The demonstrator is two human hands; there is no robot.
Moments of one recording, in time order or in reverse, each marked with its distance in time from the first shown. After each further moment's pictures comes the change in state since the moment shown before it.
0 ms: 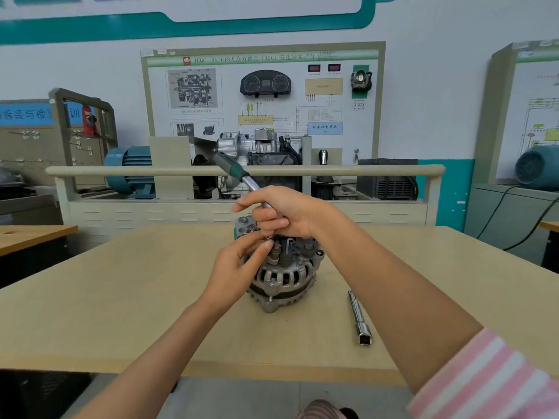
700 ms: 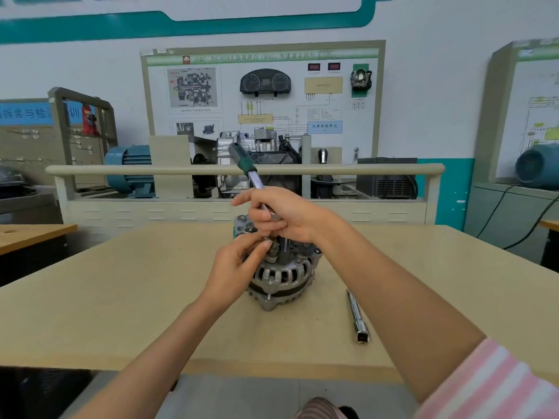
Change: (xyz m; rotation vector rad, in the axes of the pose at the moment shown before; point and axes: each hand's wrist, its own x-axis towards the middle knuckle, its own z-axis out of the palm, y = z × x) left_hand -0.001 -0.004 0.000 0.125 -0.006 0.029; right_hand -0.006 0.010 -0.002 0.069 -0.013 -0.129
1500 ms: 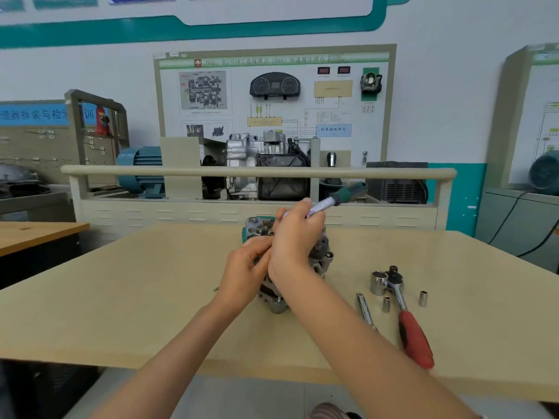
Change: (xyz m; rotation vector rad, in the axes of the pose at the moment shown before) left_hand -0.002 0.003 0.000 0.026 0.027 0.082; right_hand 0.006 0.030 0.052 0.580 0.982 -0.347
